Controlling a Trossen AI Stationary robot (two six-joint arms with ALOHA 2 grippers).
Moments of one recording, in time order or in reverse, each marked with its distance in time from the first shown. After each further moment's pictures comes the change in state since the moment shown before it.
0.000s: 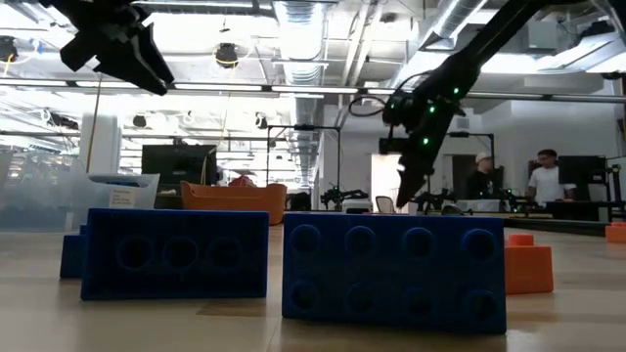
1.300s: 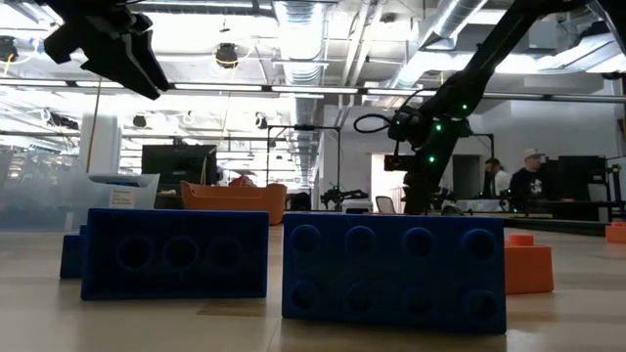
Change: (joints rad) left arm -0.001 0.000 0.000 0.005 0.130 -0.045; right arm -0.005 0.034 -0.116 0.147 -0.011 0.016
